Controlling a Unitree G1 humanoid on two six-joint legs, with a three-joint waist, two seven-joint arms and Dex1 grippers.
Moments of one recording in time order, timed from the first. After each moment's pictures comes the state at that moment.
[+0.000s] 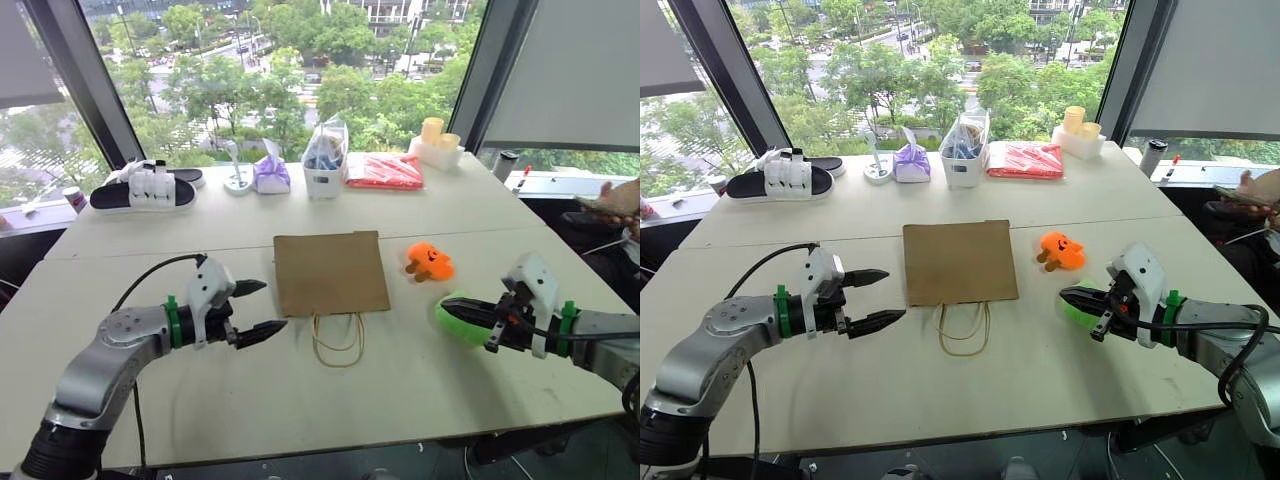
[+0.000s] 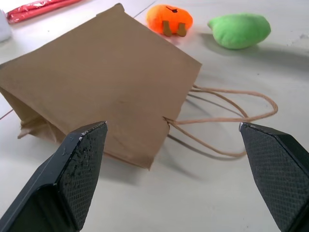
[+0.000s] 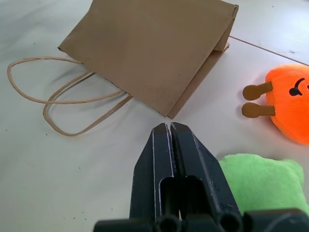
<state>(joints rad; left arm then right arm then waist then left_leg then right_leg) -0.27 0.69 0.04 -0.28 -0.47 0.49 -0.95 -0.09 -0.91 -0.32 -0.47 0.62 0.78 0.80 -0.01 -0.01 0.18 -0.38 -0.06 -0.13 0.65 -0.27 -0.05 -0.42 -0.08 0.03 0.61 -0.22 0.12</state>
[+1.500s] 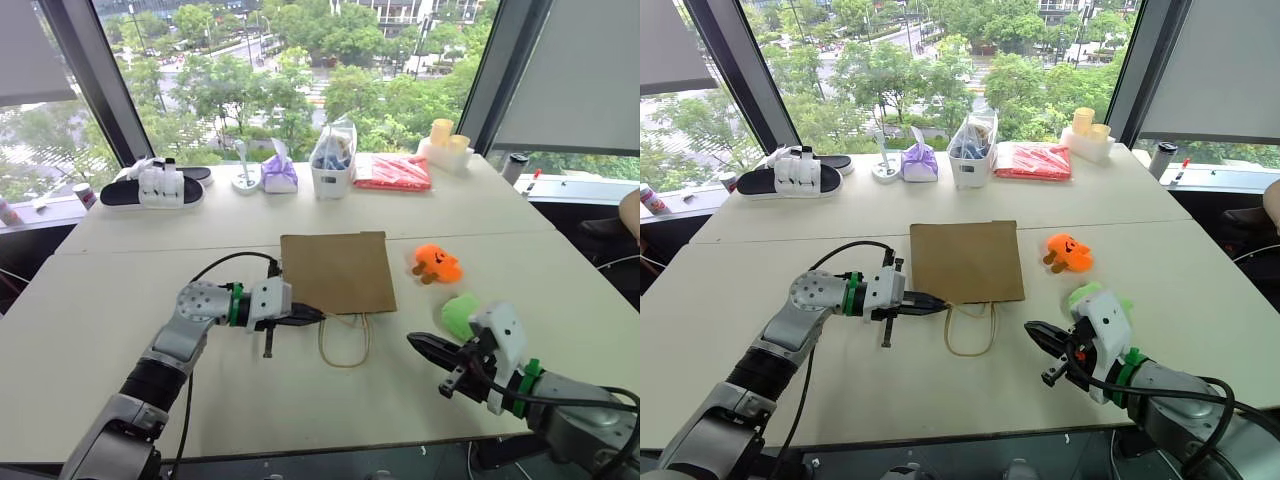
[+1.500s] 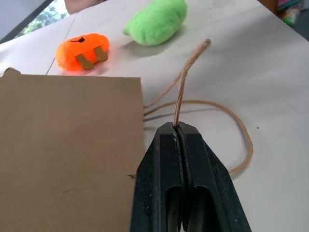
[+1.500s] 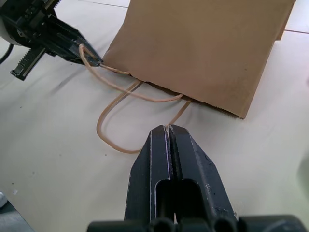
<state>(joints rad) -0.60 0.47 -0.22 0.28 -0.20 -0.16 -1.21 0.14 -0.65 -0.25 -0.83 0.76 0.87 0.40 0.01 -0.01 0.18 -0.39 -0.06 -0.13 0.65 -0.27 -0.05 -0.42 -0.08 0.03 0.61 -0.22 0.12</state>
